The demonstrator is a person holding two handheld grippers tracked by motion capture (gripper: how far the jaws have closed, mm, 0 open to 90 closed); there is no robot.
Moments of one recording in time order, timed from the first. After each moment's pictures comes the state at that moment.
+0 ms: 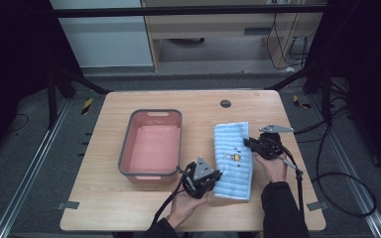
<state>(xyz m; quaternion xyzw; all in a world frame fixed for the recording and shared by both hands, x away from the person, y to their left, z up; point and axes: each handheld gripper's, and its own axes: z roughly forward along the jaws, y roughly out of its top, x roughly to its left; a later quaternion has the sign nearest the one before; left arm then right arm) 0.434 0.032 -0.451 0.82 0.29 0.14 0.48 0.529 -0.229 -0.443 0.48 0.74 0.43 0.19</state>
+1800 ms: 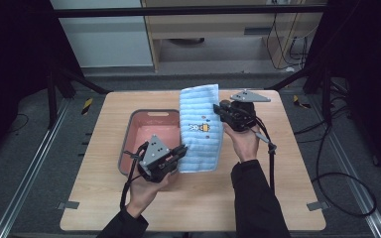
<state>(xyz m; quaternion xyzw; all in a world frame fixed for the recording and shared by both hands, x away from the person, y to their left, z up) 0.429 0.128 -0.356 0.77 0.29 0.23 0.52 0.539 -0.129 -0.326 0.41 0.71 0.51 0.24</state>
